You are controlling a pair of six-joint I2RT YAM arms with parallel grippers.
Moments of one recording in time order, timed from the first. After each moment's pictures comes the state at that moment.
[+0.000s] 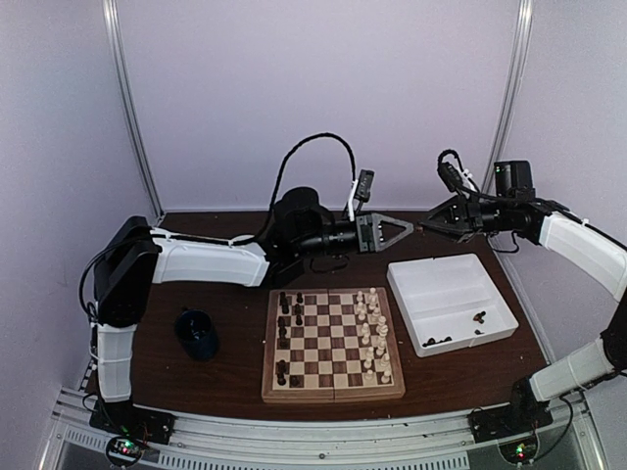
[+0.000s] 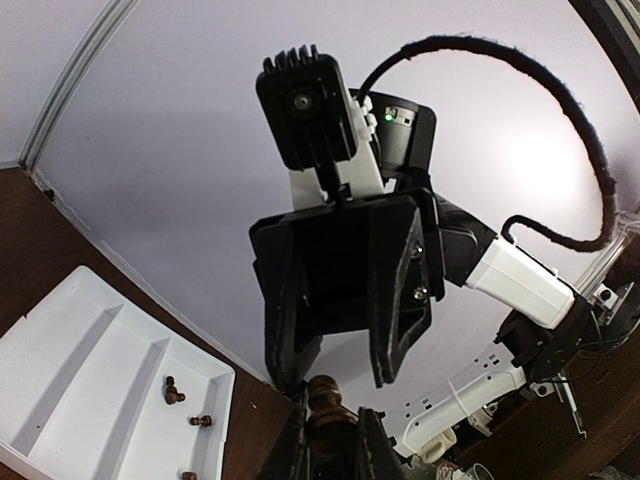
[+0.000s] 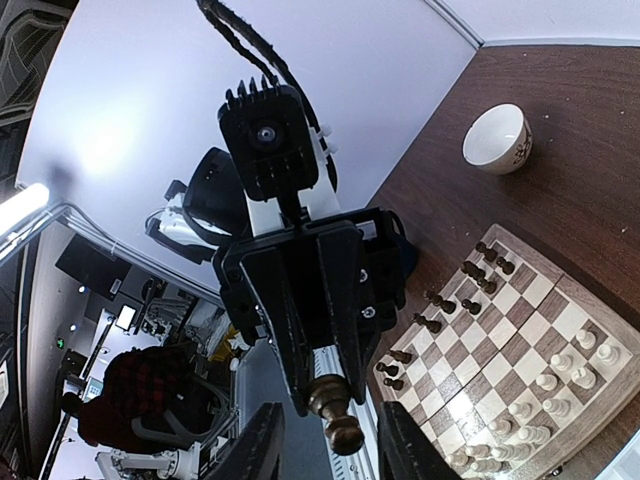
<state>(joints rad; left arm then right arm) -0.98 2.07 1.53 0.73 0.54 -0.83 0.18 1.32 1.11 -0.31 -1.30 0.43</state>
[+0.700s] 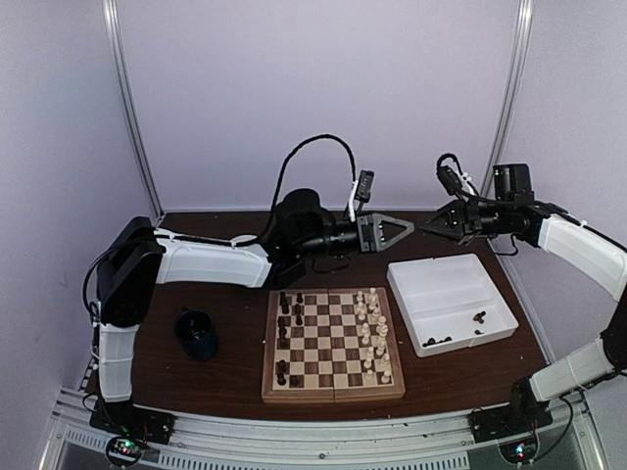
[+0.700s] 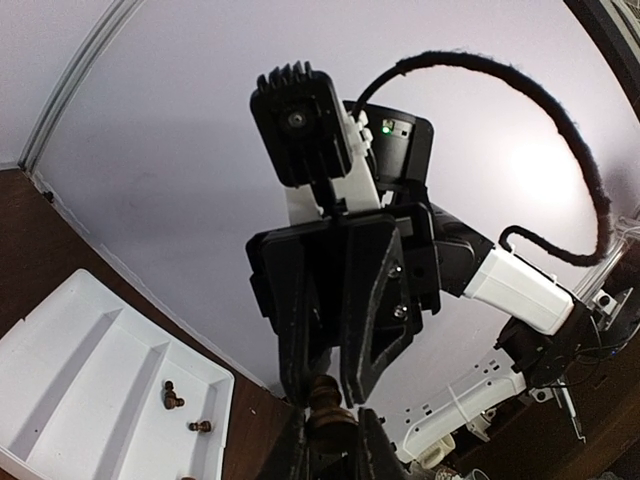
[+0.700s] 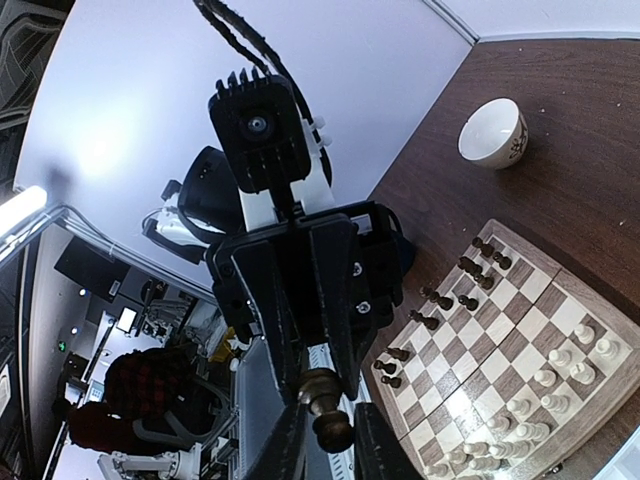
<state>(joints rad) -0.98 2.09 1.53 0.76 0.53 -0.85 0.18 1.32 1.09 -0.29 -1.30 0.43</state>
